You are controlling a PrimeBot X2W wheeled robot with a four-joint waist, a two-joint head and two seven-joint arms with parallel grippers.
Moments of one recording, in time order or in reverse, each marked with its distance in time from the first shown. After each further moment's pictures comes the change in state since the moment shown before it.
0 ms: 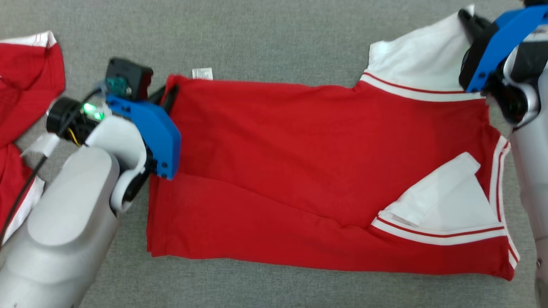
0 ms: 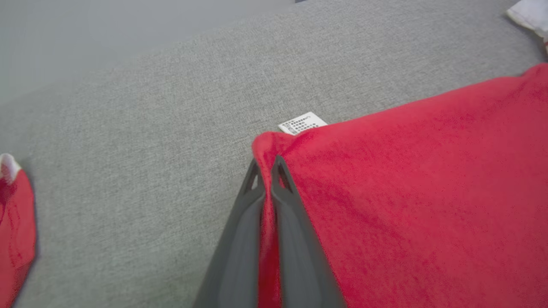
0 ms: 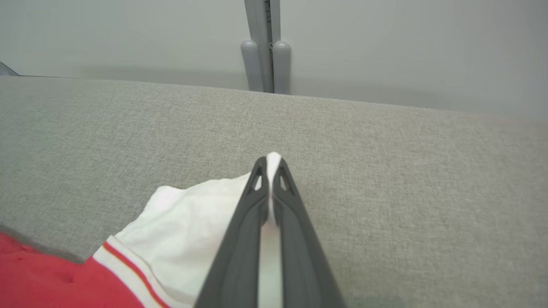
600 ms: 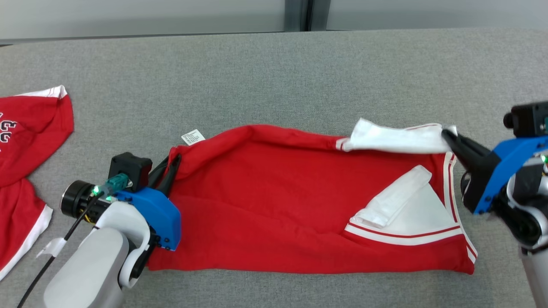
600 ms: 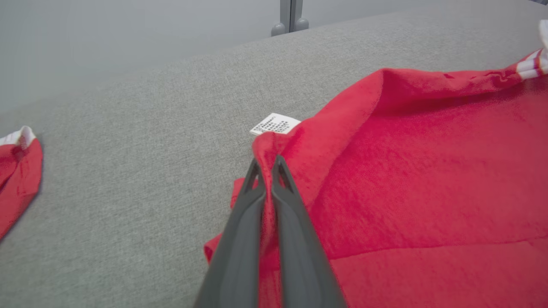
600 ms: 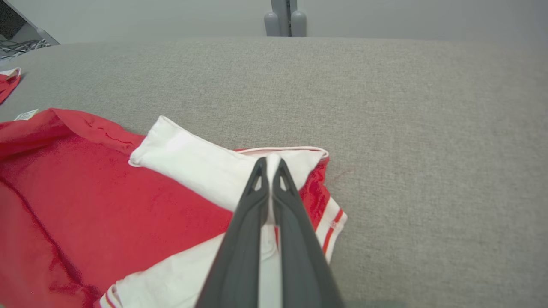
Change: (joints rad) left arm 0.302 0.032 -0.011 -0.057 -0.009 0.037 -0.249; right arm 0.578 -0.119 0.034 -0.563 0.265 0.000 0.144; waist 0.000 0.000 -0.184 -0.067
